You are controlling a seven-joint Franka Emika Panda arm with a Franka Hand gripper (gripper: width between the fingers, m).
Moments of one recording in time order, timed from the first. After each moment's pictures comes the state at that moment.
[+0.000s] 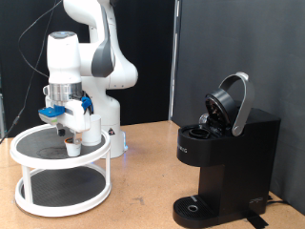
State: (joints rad) arm -0.07 -0.37 -0.52 -2.69 -0.23 2.43 1.66
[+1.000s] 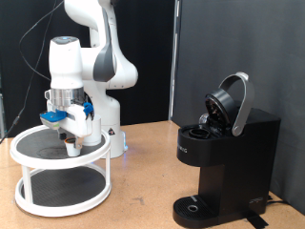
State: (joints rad) arm -0.06 -0.34 -0.51 -2.71 -0.23 2.46 1.66
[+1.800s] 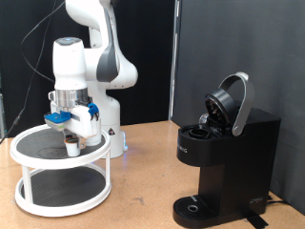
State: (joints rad) arm -0.04 -0.34 -0.51 -2.71 -0.21 2.46 1.66
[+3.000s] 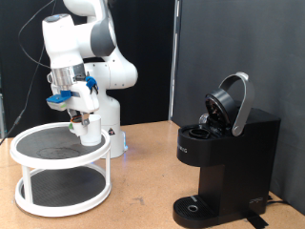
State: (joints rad) arm -0.01 -0.49 -0.52 -2.64 0.00 2.23 1.59
